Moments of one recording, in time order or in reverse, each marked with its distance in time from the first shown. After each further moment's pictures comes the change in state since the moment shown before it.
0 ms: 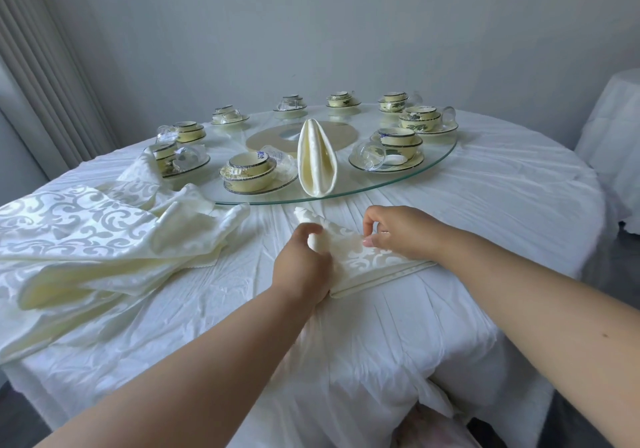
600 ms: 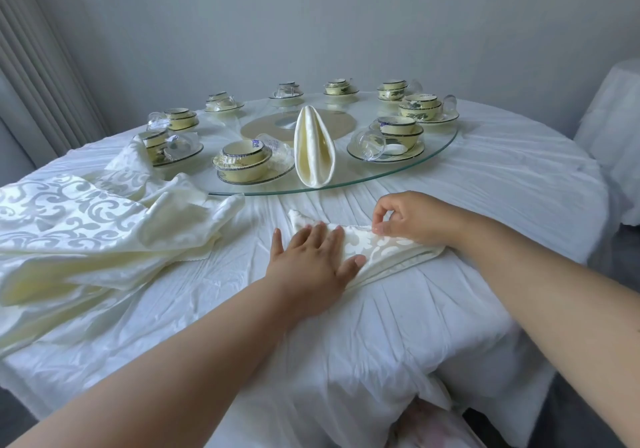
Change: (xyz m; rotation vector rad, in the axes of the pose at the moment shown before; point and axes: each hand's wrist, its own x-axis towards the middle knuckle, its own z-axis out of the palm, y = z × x) left_hand 0.015 -0.018 -0.001 1.053 -0.271 0.428; right_hand 0.006 0.017 -0.009 0.120 -0.020 -0.016
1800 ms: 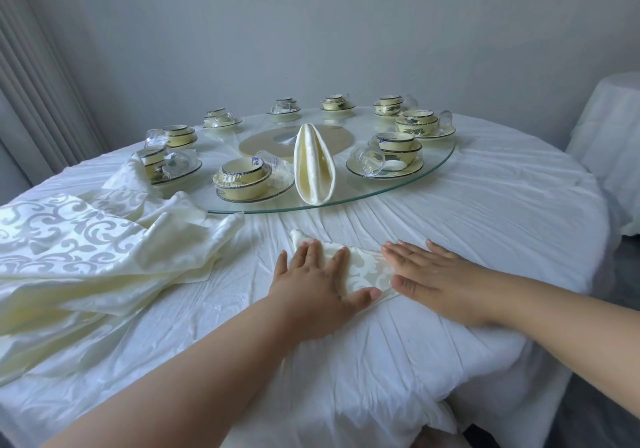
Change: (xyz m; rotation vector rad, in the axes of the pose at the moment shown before) left_hand 0.000 0.000 -0.006 0.028 -0.087 0.011; right_hand -0.059 0.000 0.016 -0.467 -0.286 -0.018
